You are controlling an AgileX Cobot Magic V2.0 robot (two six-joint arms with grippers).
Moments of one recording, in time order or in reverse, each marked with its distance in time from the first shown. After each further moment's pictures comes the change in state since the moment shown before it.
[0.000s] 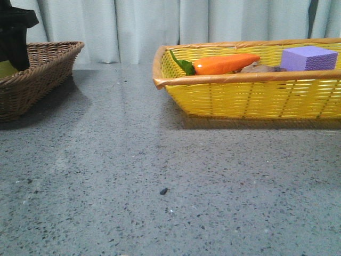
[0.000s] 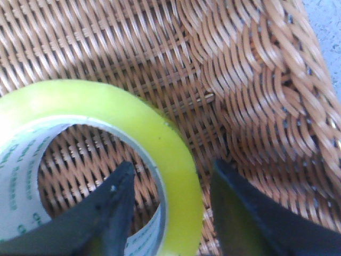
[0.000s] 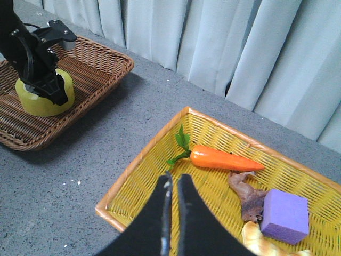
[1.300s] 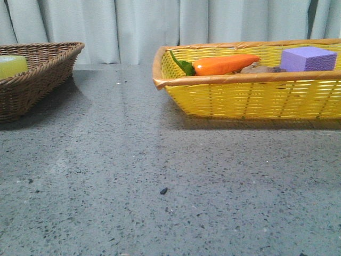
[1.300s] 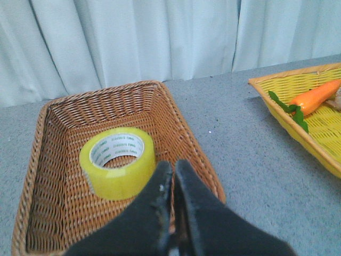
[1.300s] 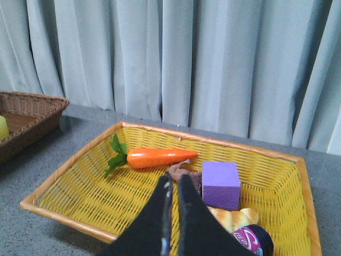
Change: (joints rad) left arm 0.004 -1.380 0.954 -0.157 -0.529 0.030; right arm 0.000 -0.736 0.839 -0.444 -0.295 0.458
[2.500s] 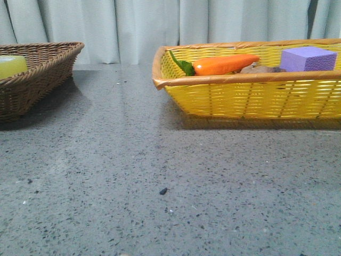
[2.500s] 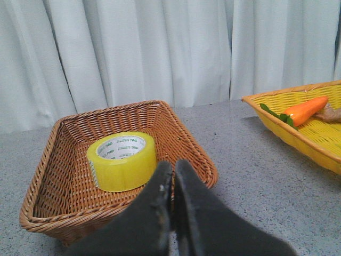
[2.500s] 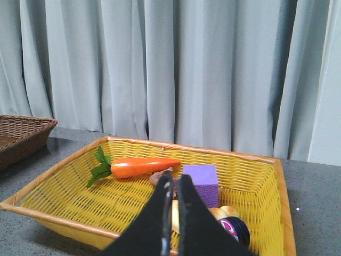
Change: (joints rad) left arm 0.000 -0.478 0.293 -0.002 -0.034 0.000; right arm 0.000 -0.304 0.191 -0.064 -0.009 0.003
